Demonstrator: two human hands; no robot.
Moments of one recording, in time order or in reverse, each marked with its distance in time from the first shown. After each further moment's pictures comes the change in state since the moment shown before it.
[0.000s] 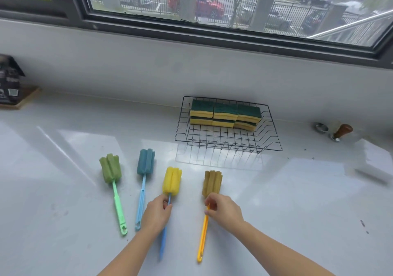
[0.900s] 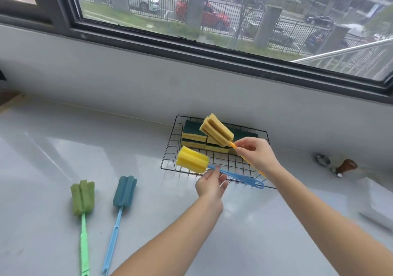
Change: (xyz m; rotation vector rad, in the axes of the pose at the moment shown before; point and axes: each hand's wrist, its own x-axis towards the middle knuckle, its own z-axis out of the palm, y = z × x) left_hand 0.045 0.256 0.021 -1.494 -0.106 -0.504; right_hand 0.110 -0.026 -0.233 0.293 0.336 -0.179
